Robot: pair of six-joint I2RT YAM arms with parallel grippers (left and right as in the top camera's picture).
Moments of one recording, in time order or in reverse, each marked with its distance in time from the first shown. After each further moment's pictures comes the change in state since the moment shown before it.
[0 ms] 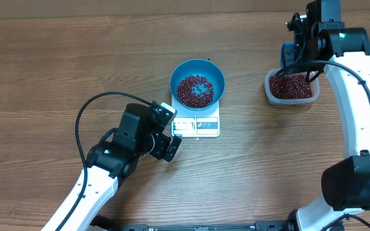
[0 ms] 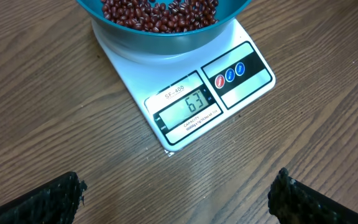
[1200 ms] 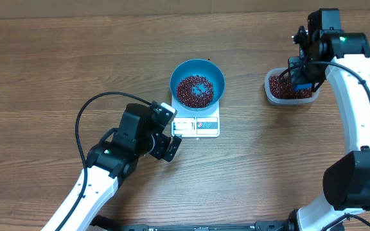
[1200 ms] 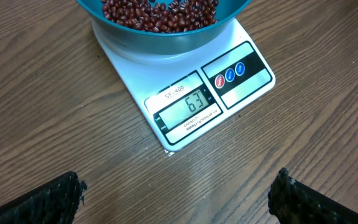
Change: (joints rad) left arm 0.000 0.000 0.000 0.000 0.000 0.000; right arm -0.031 0.000 -0.073 -0.037 0.064 0.023
